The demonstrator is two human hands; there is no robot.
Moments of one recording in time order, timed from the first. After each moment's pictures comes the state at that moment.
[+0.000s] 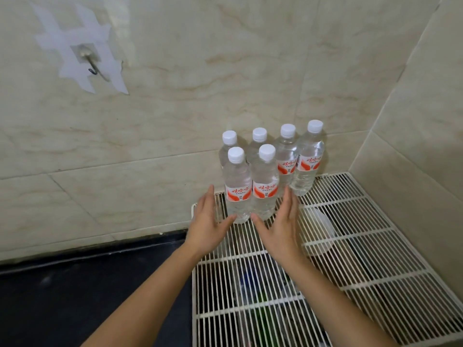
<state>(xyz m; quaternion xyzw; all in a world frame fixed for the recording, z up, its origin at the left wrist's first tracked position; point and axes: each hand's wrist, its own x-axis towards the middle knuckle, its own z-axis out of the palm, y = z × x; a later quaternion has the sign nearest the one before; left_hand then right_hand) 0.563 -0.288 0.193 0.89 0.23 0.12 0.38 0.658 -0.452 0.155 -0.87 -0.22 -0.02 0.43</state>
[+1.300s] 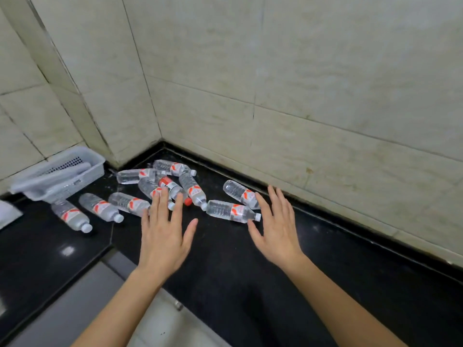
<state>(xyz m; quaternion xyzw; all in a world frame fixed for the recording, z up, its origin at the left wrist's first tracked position) -0.250 0.098 0.195 0.79 0.58 0.19 -0.04 0.011 0.057 0.162 -0.70 -0.67 -0.05 0.25</state>
